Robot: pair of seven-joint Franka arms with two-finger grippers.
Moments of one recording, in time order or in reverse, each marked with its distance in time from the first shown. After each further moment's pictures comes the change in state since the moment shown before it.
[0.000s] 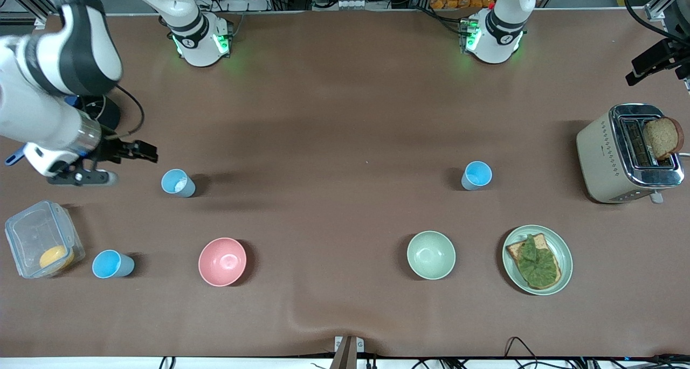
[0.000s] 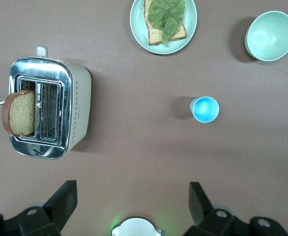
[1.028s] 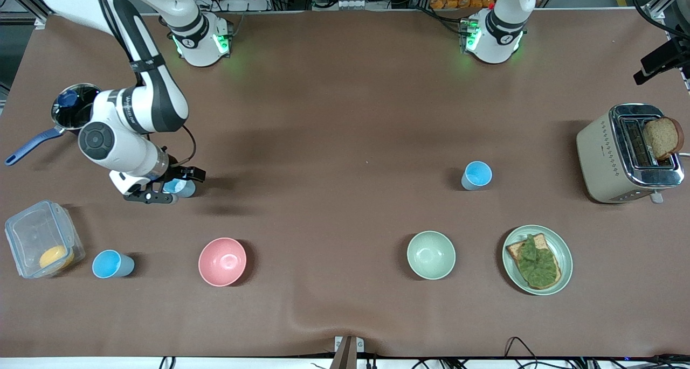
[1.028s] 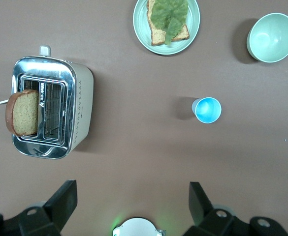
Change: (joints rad) left arm 0.004 -0.001 0.027 0.000 -0.004 0.000 0.024; right arm 0.075 0.154 0.001 -0.207 0.008 0.378 0.142
